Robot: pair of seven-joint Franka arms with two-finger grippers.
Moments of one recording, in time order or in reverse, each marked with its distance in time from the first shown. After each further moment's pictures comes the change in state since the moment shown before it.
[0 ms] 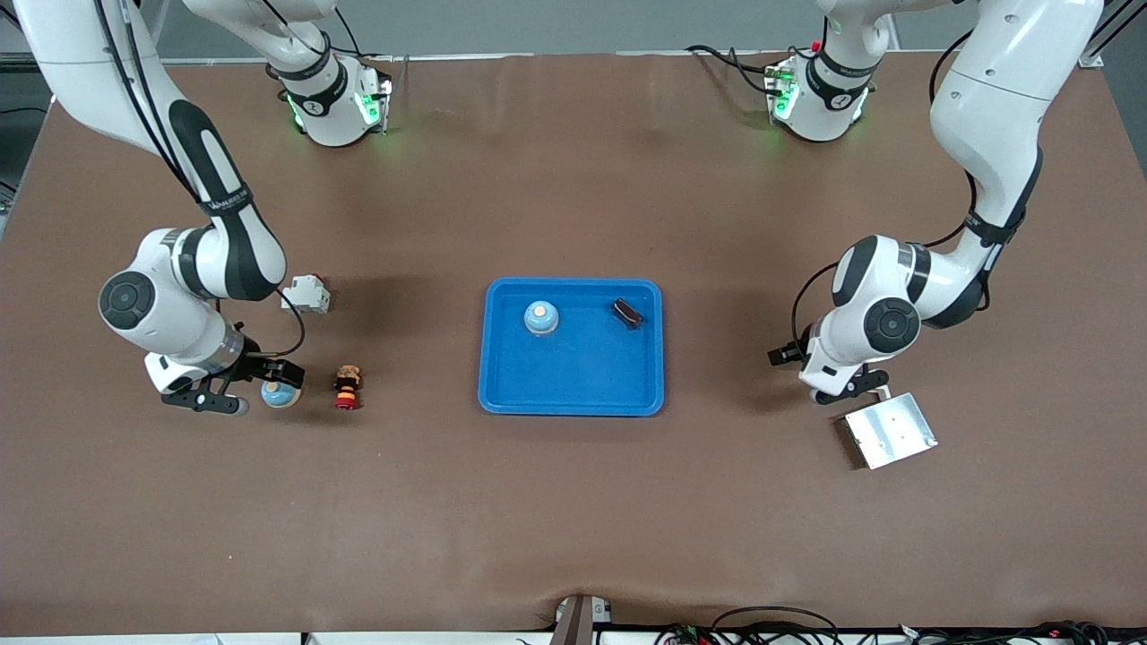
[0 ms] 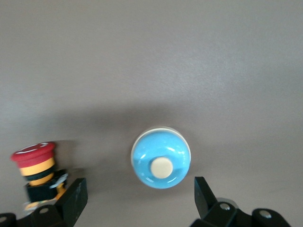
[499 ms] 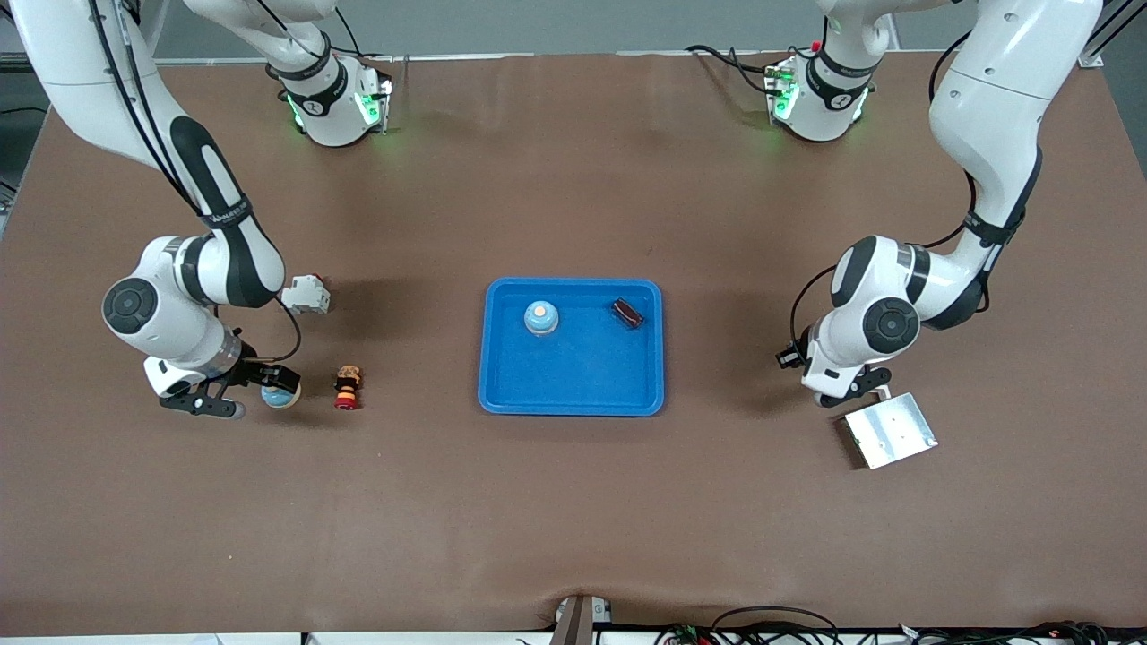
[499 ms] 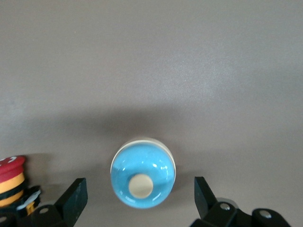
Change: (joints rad) left arm -0.005 0.000 -0.002 0.014 0.001 0.000 -0.101; right arm -0.020 0.045 -0.002 0.003 -0.021 0.071 -0.004
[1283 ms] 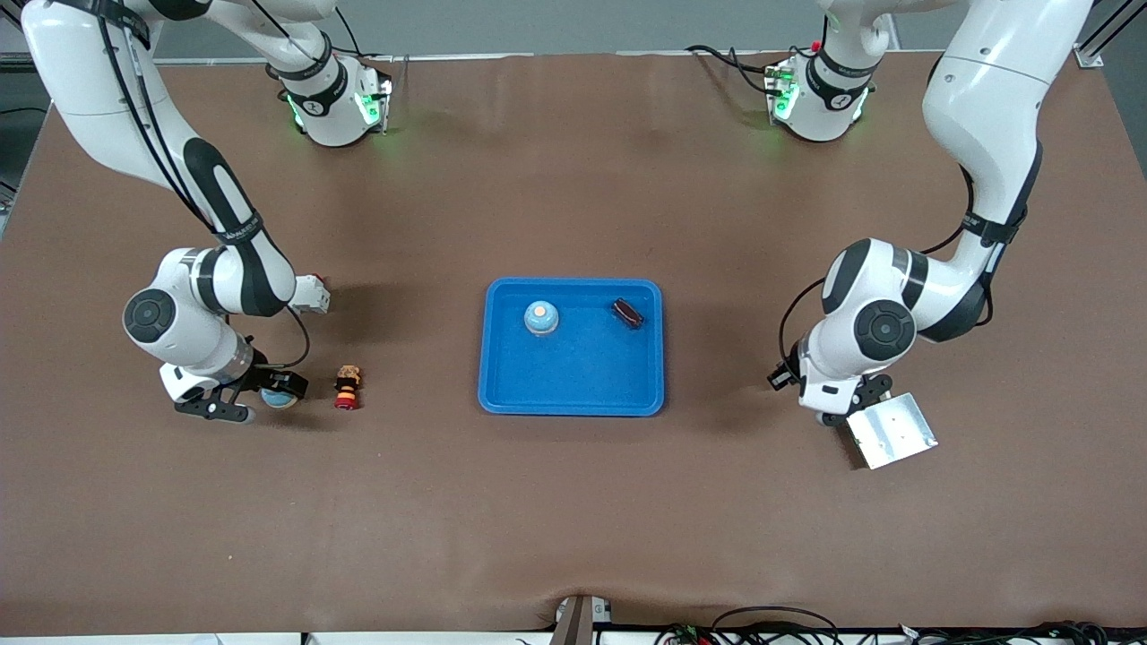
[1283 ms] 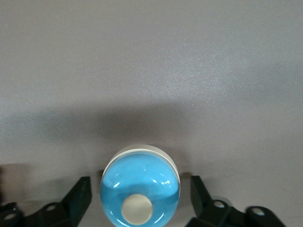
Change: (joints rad) left arm -0.078 -0.001 -0.019 0.198 -0.008 -0.125 -0.221; right arm 0.000 0.058 0.002 0.013 0.000 0.036 0.000
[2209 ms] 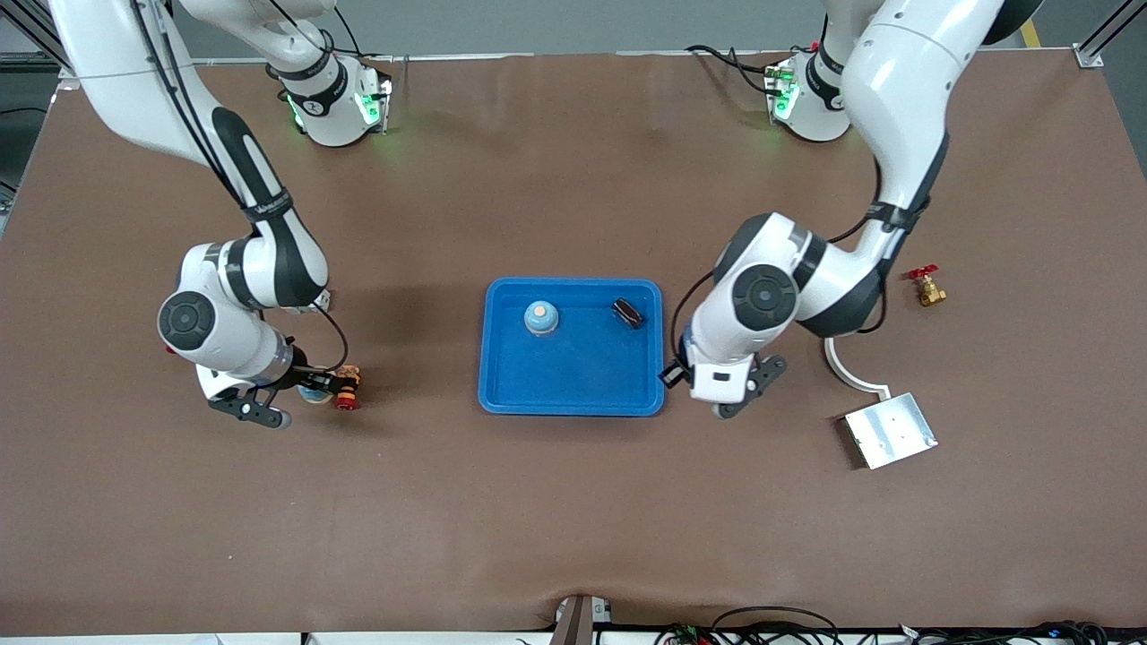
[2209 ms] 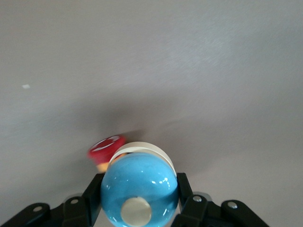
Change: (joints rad) left arm -0.280 0.092 -0.006 0.266 -0.091 -0.048 -0.298; right arm 0.160 -0.081 0.022 0.102 0.001 -0.269 0.350
